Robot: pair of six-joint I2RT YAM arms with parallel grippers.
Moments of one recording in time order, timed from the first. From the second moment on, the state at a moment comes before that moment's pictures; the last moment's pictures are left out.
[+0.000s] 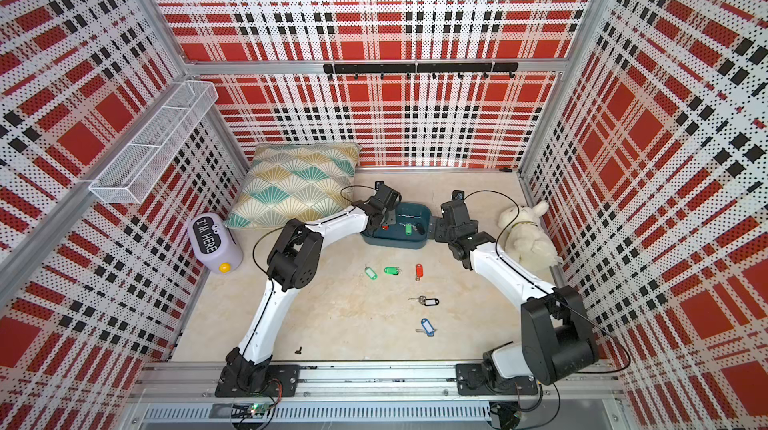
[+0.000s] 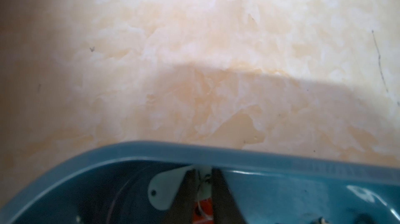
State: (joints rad) left arm -0.63 2.41 1.90 -0.40 -0.32 -0.54; right arm 0.34 1.41 0.91 -0.23 0.27 0.33
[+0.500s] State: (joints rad) left arm -0.64 2.41 1.91 -0.40 -0.32 -0.52; right arm 0.34 1.41 0.91 -0.23 0.26 0.34
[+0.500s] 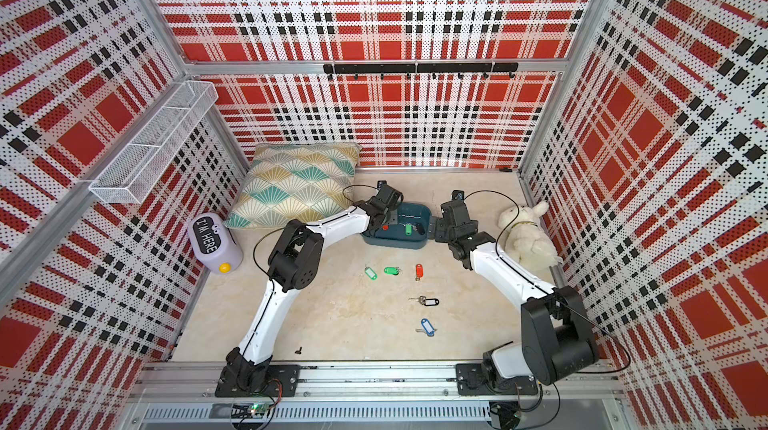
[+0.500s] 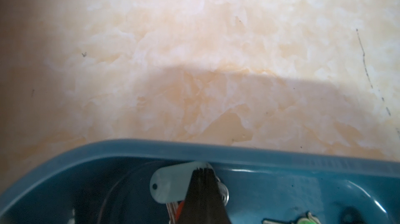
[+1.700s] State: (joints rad) left arm -0.71 1.87 1.51 -0.21 -0.29 -0.42; right arm 0.35 1.18 0.84 -0.22 0.15 0.38
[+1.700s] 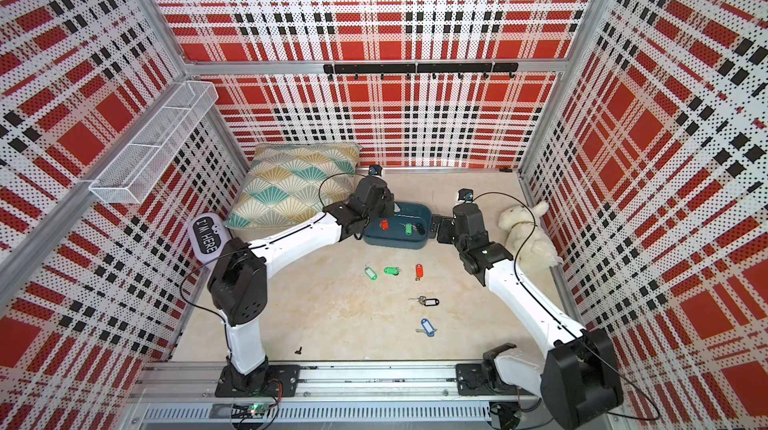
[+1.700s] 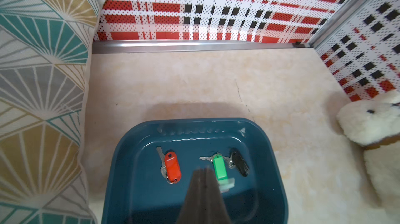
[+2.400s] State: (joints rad) left arm -0.98 1.09 0.77 -0.02 -0.38 -0.48; right arm 0.37 1.09 0.78 -0.21 0.15 0.39
